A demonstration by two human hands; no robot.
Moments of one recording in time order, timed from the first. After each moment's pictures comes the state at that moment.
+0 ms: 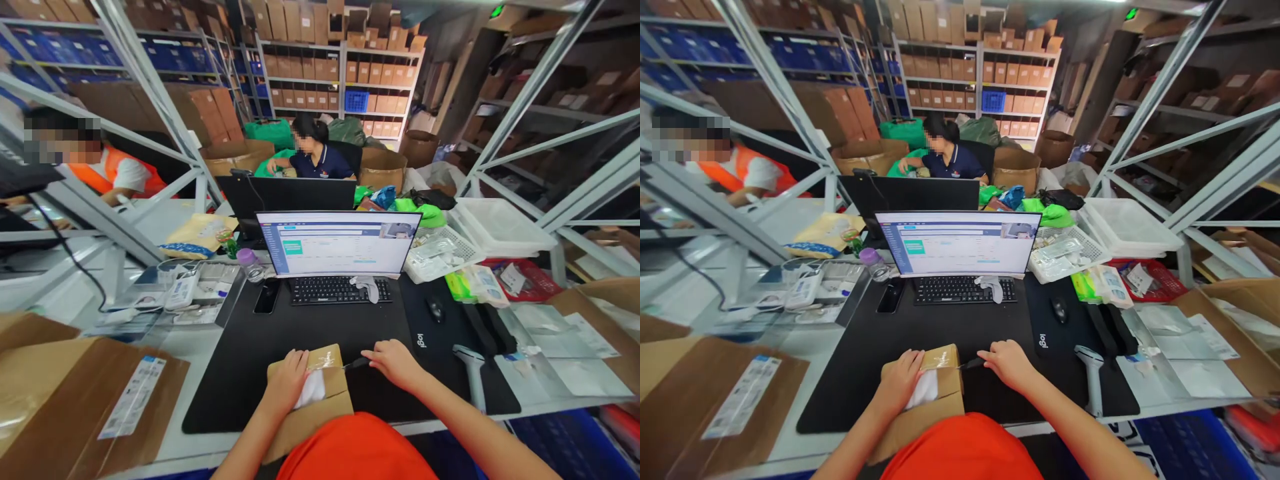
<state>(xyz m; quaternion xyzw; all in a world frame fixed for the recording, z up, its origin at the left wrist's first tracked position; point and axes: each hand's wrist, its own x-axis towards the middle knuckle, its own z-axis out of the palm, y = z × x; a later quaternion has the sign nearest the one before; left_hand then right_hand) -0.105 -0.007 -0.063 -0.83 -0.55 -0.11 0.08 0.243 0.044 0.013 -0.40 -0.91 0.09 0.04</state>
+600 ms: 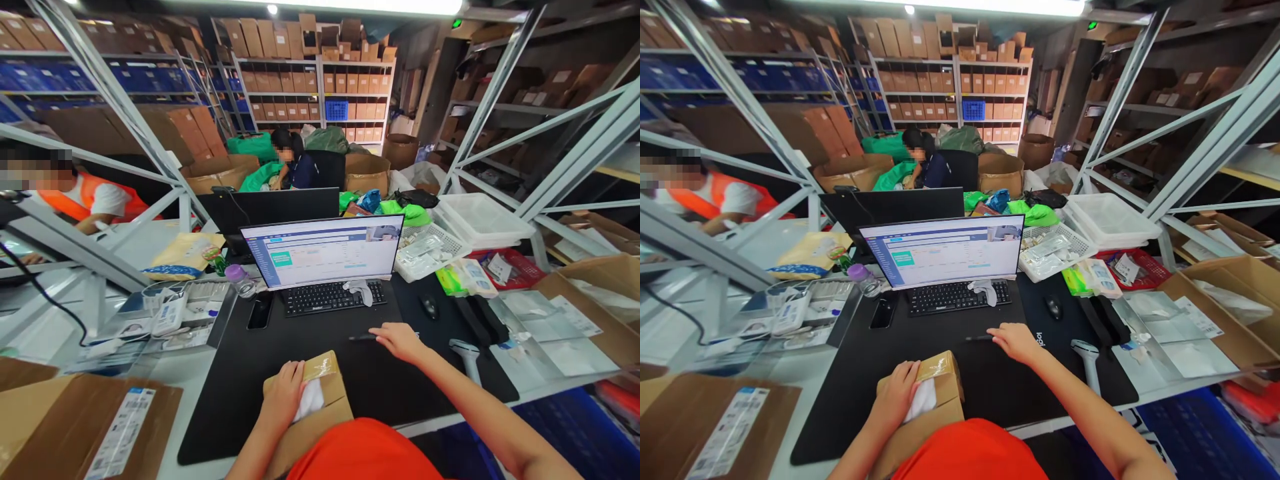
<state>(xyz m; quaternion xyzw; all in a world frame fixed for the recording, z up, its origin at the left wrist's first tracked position) -0.105 -0.005 -0.047 -0.81 -0.58 -0.09 0.03 0.276 0.081 0.022 -0.44 -0.89 0.07 0.07</state>
